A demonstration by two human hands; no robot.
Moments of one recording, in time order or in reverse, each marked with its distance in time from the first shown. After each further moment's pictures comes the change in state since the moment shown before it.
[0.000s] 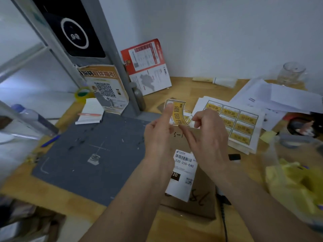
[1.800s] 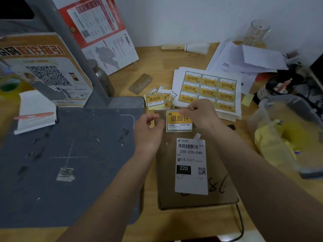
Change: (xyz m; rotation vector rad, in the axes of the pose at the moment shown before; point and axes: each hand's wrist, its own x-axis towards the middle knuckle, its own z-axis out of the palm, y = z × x) left_hand 0.135 -0.048 -0.045 0.643 -0.216 0.210; right_hand 0.022 0.059 0.084 -0.036 -0.386 0.920
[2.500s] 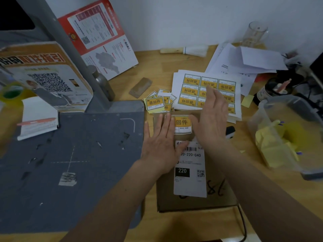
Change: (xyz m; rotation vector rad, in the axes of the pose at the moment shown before) left_hand -0.005 -0.028 0.016 1.243 -0.326 0.606; right_hand -0.019 0.018 0.004 -0.340 0.433 -0.225
